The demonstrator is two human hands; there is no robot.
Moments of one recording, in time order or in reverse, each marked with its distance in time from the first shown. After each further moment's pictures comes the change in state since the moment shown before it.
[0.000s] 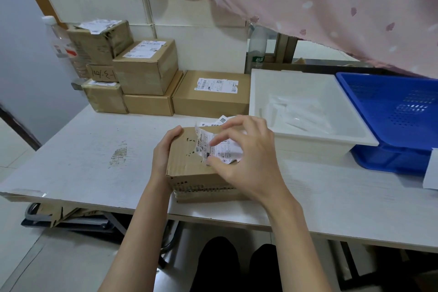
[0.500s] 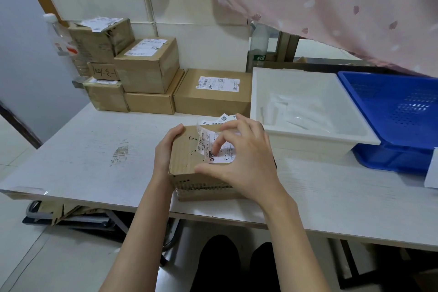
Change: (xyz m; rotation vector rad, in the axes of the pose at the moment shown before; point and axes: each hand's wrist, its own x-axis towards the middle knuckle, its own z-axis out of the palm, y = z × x) left_hand 0.007 -0.003 -0.004 -0.005 -0.002 -0.015; right_hand -0.001 -0.003 0.005 -0.083 -0.111 0.081
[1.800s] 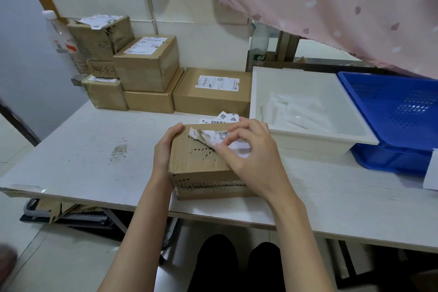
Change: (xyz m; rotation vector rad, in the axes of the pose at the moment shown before) left_hand -0.006 0.002 0.006 0.001 0.053 -0.023; right_hand 0.000 0.011 -0.006 0.274 0.039 0.056
